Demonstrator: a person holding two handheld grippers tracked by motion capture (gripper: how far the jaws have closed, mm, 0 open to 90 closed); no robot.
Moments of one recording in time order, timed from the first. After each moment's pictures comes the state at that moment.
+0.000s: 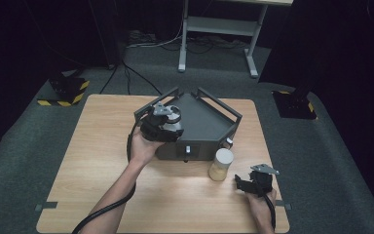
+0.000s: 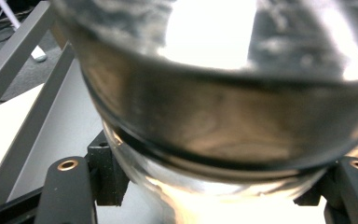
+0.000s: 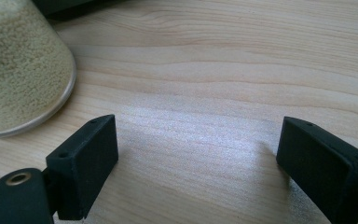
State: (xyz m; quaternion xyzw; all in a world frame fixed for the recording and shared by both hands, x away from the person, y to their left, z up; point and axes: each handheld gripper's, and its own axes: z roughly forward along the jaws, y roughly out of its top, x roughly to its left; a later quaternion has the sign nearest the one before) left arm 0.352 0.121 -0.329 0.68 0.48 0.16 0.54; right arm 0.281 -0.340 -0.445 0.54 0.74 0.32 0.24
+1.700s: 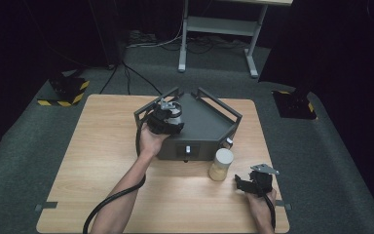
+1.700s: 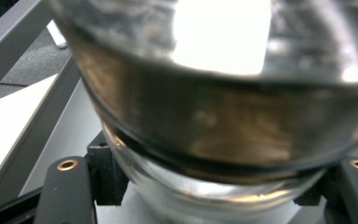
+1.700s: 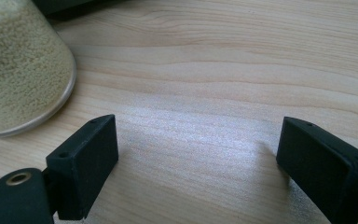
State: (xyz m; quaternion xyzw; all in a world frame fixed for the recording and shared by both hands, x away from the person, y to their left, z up) left arm 0.393 0.103 -0.362 0.66 0.51 0.18 0.52; right arm 0.281 -0.340 -0.445 0.54 0.74 0.32 0.24
